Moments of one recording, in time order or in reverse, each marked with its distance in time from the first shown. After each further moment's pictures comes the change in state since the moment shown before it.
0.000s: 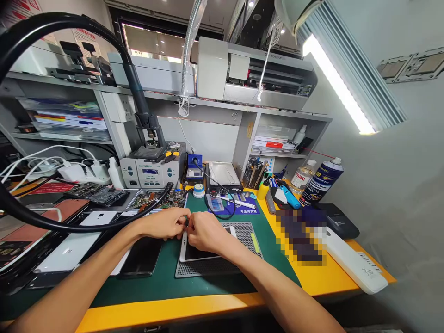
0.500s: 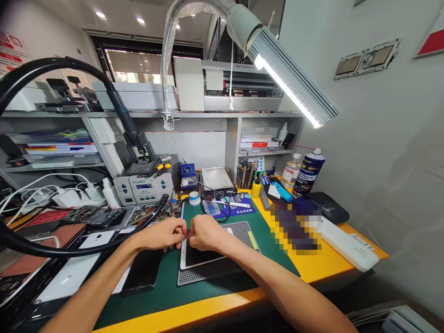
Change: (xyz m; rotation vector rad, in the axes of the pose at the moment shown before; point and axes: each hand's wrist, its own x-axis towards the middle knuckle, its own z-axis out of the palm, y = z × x) left_hand -0.003 0.004 0.000 0.002 -0.027 0.000; right_hand 0.002 0.004 -0.007 -0.043 -0.011 0.058
